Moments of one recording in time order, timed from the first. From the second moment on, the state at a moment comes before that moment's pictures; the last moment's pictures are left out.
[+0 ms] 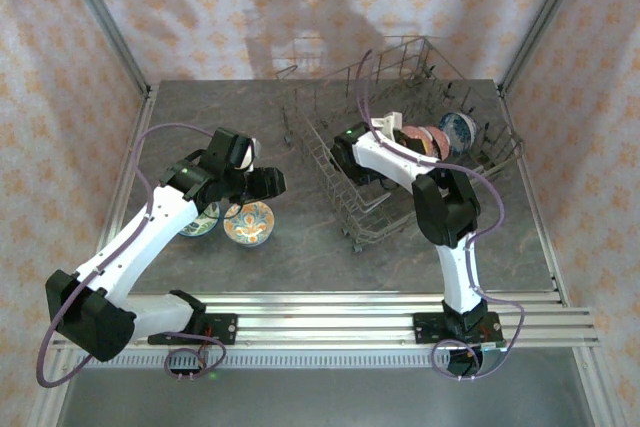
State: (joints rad) left arm -0.42 1.22 1.13 -0.86 0.21 -0.67; right arm 0.64 2.08 1.67 -1.72 1.36 1.15
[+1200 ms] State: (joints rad) left arm -0.46 1.28 1.25 -0.87 0.21 -0.64; right arm 0.62 2.00 1.71 -1.72 1.24 1.08
